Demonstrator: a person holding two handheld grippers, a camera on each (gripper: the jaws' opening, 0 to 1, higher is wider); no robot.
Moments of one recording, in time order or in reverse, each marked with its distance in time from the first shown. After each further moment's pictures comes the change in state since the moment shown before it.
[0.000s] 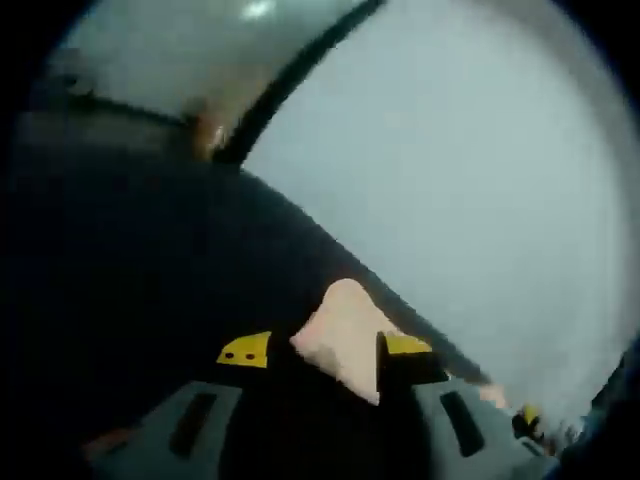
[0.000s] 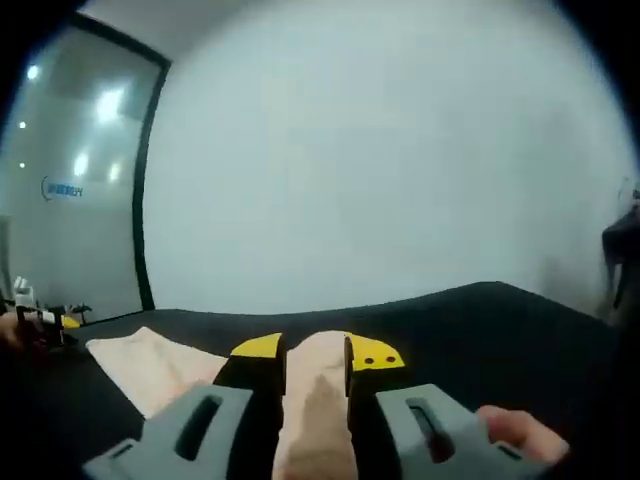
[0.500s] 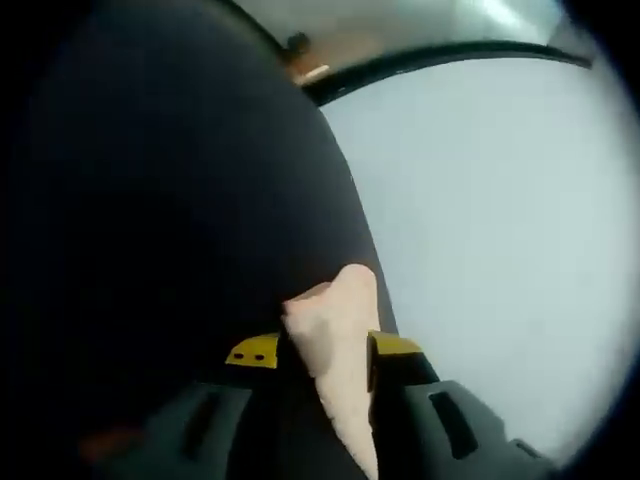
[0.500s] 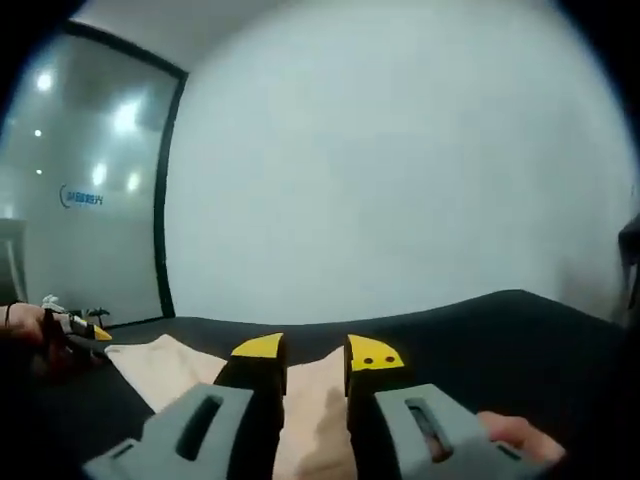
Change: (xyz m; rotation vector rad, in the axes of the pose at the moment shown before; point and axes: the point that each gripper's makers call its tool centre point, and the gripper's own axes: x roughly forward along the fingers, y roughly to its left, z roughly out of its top) left arm 0.032 0.016 -0.025 -0.328 0.068 0.116; right arm -0.004 0.024 0.009 0.001 -0.033 0.082
